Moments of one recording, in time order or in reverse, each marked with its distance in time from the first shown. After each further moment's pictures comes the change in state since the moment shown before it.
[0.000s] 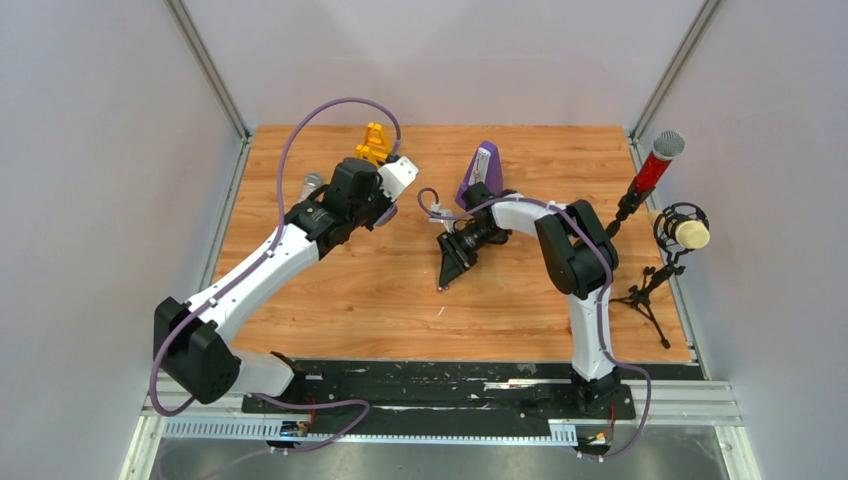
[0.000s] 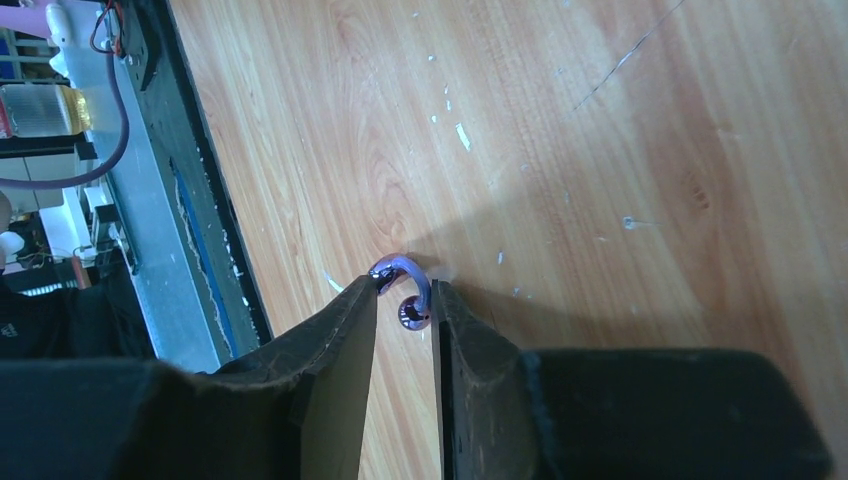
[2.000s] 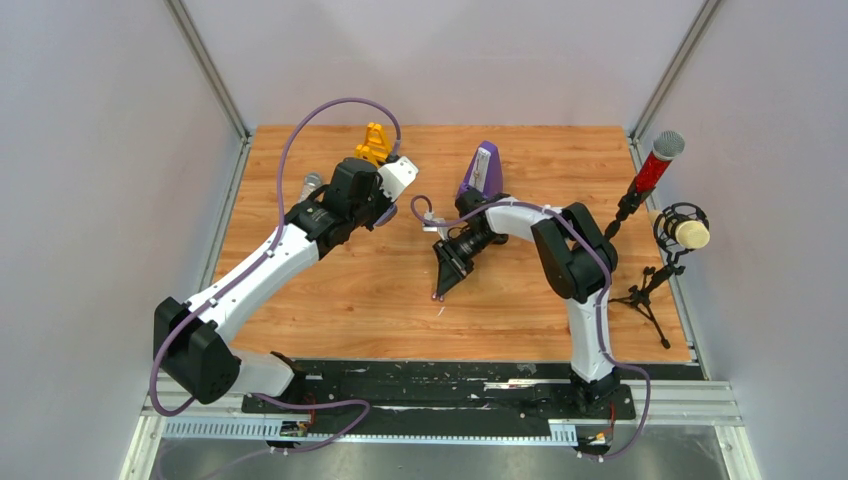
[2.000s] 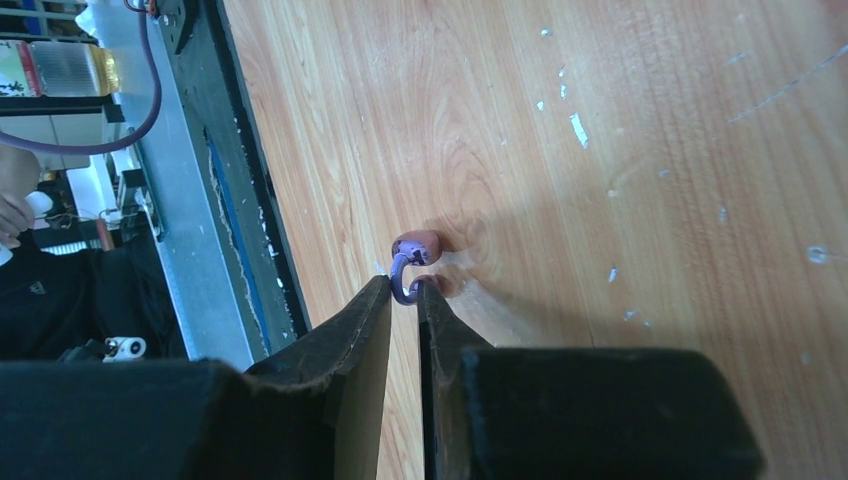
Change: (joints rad) left arm 0.000 0.000 0.000 0.000 0.000 0.000; right arm 0.046 -0.015 -0.019 -0.069 -0.049 -0.034
